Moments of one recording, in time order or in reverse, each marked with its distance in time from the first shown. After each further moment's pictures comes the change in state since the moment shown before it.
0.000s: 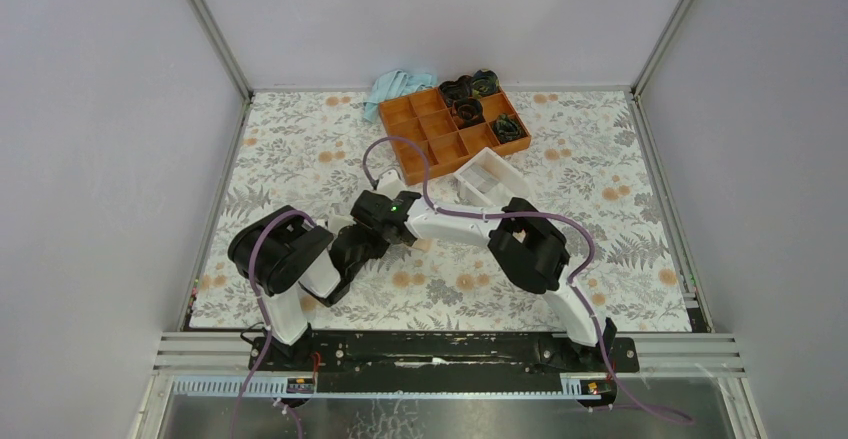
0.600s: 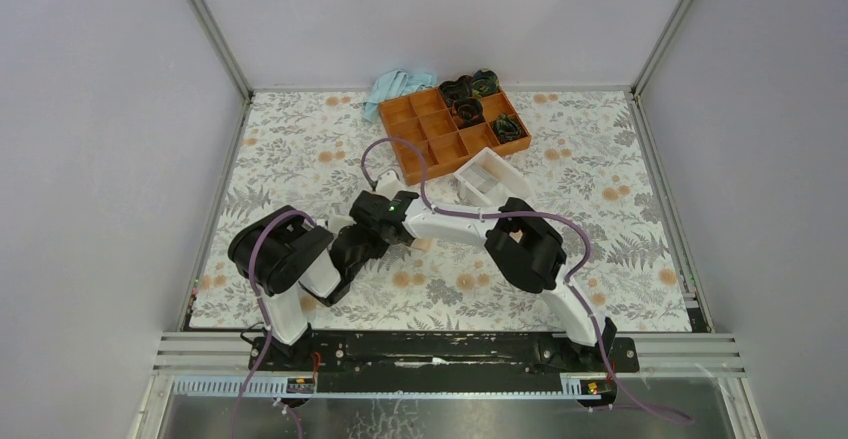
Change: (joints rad) left arm -0.001 0.000 0.002 -0.001 0.001 0.006; right arm 0.000 0.022 0.023 -0.018 0.006 -0.008
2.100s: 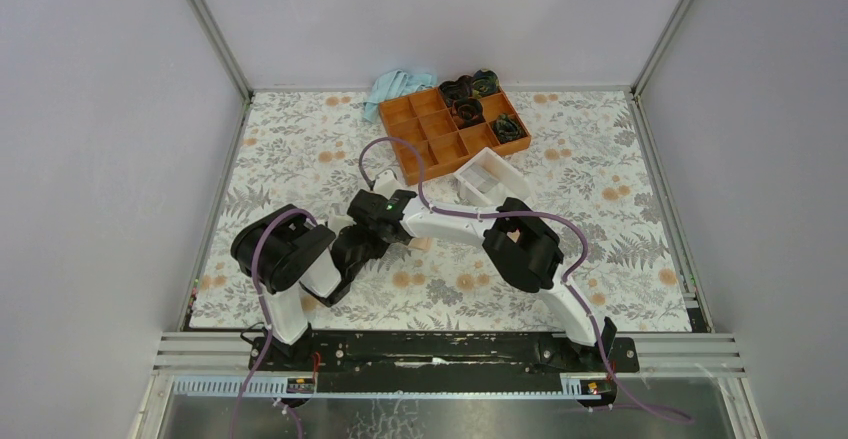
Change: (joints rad) left arm 0.000 0.019 0.000 0.016 0.002 0.001; right arm 0.000 0.024 0.042 -0.022 -0.008 -0.008
